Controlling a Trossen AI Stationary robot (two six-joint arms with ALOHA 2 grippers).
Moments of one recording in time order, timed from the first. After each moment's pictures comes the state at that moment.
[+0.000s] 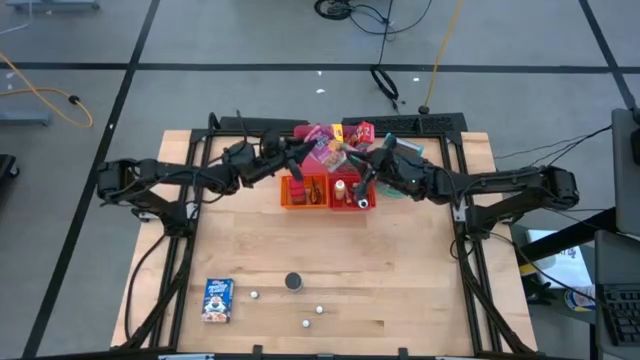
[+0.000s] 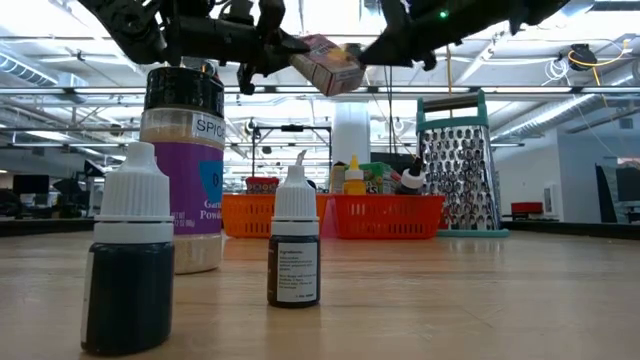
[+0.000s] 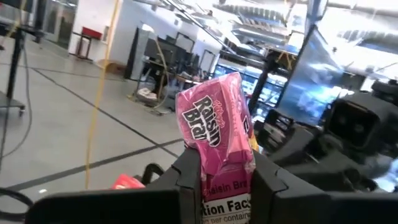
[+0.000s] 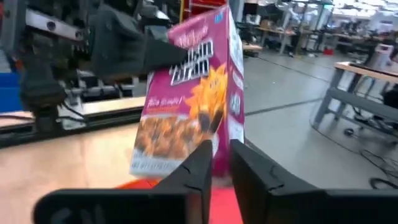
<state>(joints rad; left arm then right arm) 0.28 1.43 0.75 0.88 -0.20 -0.31 -0.10 1.25 0.80 0.34 0.42 -0.04</state>
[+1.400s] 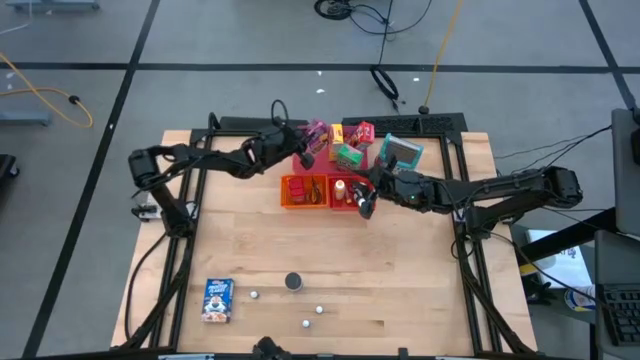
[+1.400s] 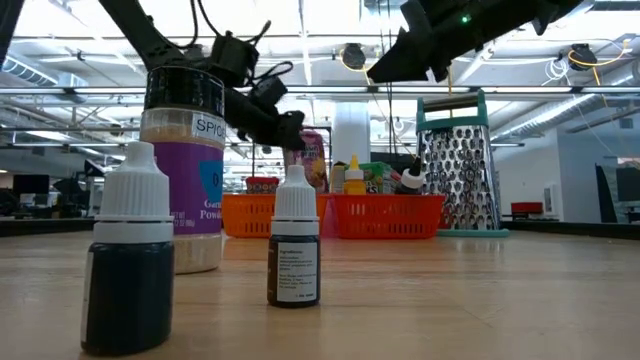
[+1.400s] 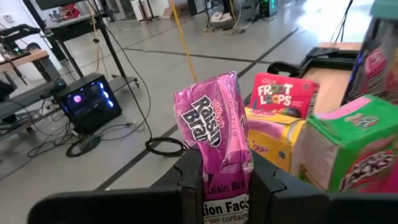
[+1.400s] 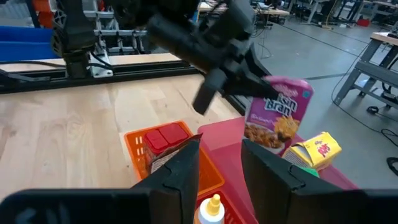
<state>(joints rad) 0.49 1.69 0.84 0.65 -0.24 0.16 -0.02 1.22 0.74 0.21 0.44 0.02</state>
